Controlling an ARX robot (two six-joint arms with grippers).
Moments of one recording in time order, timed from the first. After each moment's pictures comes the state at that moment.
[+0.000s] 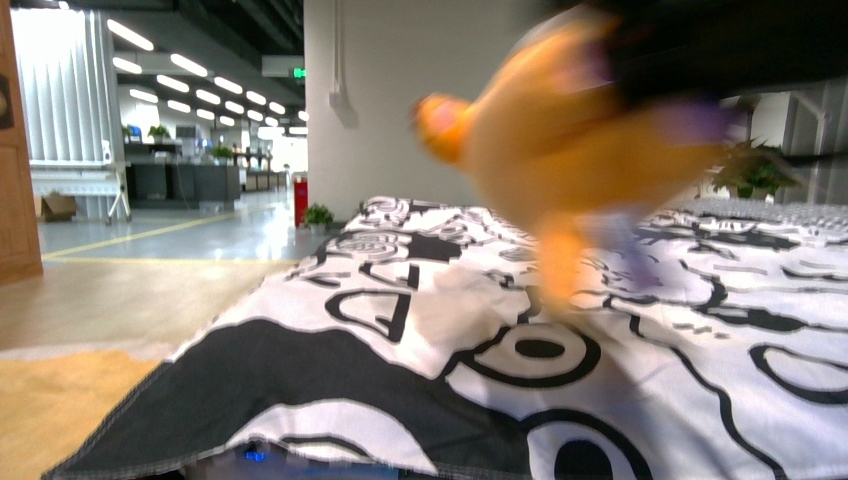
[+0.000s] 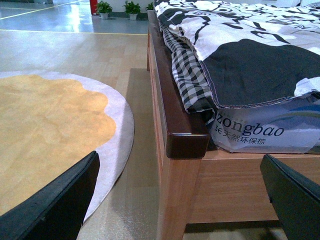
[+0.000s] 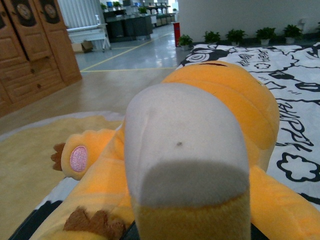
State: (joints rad) left arm 0.00 0.00 0.02 0.00 0.00 0.00; right arm 0.36 1.16 0.93 0.33 -0.06 0.11
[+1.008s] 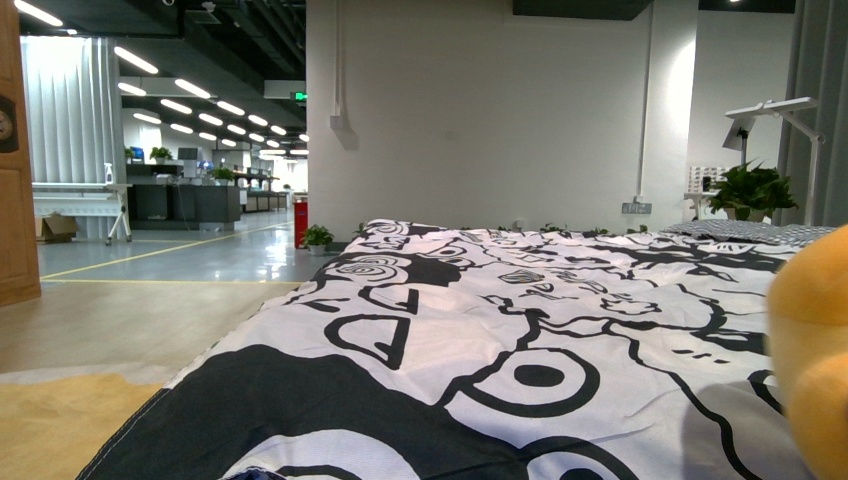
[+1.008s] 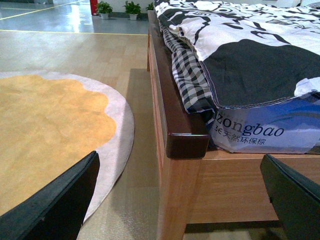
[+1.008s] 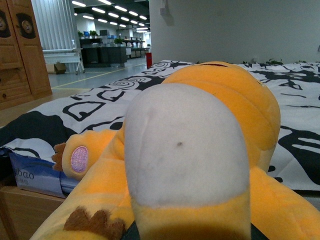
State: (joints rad) left arm 0.00 0.00 0.02 0.00 0.00 0.00; right arm -0.05 0.14 0.09 0.27 -0.34 0.08
